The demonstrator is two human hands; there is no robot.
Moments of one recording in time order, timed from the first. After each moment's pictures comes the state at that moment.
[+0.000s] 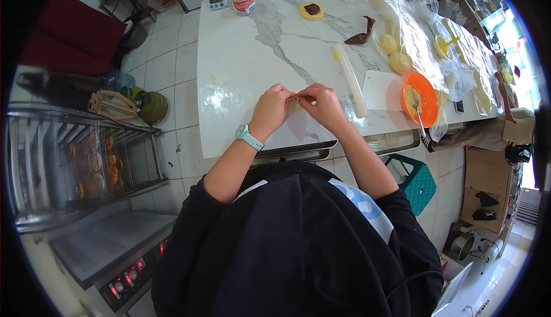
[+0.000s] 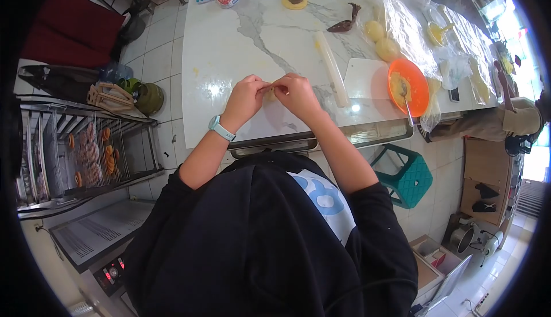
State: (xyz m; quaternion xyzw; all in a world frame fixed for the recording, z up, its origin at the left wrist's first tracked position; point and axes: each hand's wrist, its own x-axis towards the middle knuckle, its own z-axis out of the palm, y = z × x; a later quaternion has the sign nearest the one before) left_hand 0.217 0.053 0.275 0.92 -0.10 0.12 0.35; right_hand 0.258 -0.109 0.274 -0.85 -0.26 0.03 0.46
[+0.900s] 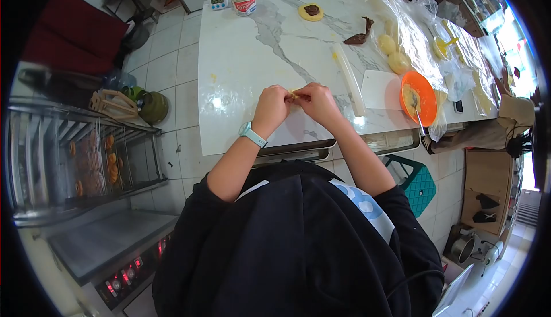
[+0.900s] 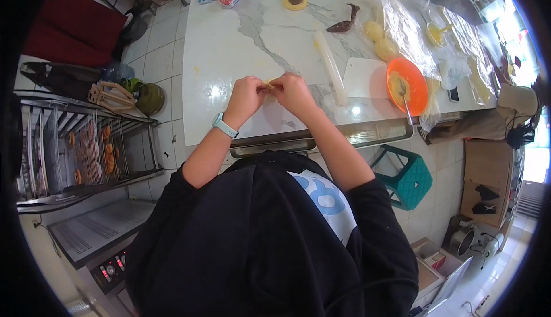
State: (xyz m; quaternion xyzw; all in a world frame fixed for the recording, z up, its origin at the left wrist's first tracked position) left_hand 0.219 0.050 0.270 0.94 -0.07 0.10 0.31; right_hand 0.259 -0.102 0.264 -0.86 -0.25 0.02 0.44
